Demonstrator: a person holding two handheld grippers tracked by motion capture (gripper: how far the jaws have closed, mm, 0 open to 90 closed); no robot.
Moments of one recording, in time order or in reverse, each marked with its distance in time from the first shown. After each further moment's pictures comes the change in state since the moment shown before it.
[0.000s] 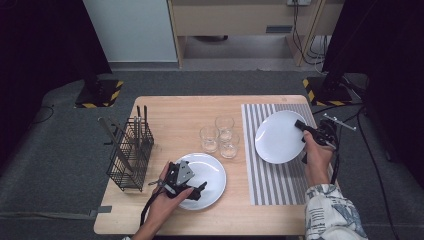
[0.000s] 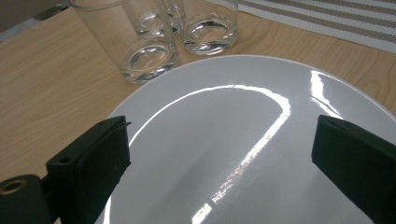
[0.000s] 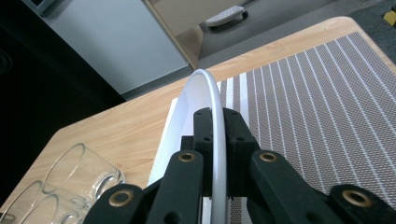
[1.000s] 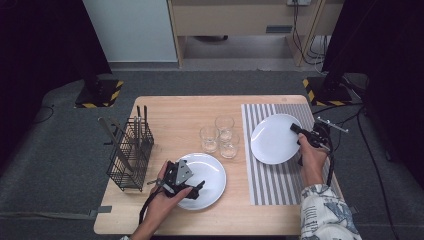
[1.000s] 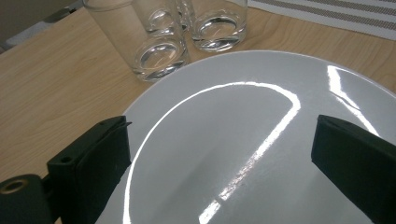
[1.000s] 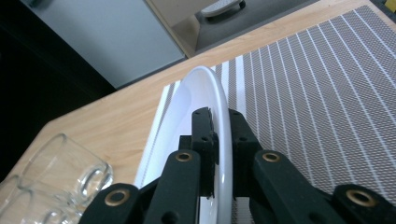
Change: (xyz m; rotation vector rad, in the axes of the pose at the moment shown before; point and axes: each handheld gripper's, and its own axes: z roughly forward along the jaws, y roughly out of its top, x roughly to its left) left arm 0.005 0.000 -0.003 0.009 0.031 0.021; right arm -0.010 -0.016 0.016 0.031 -0.008 0.003
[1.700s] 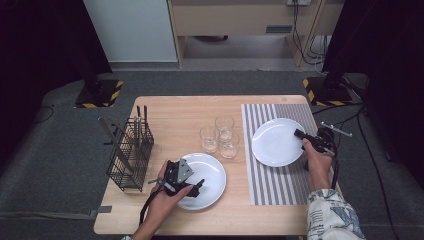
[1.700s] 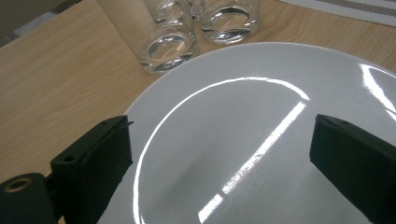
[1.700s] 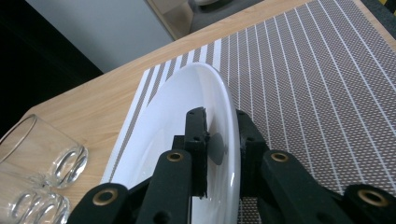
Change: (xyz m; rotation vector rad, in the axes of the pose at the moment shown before) left arm 0.002 -0.001 0.006 0.030 0.023 -0.013; right arm -0.026 -0.009 -0.003 0.041 -0.021 -0.018
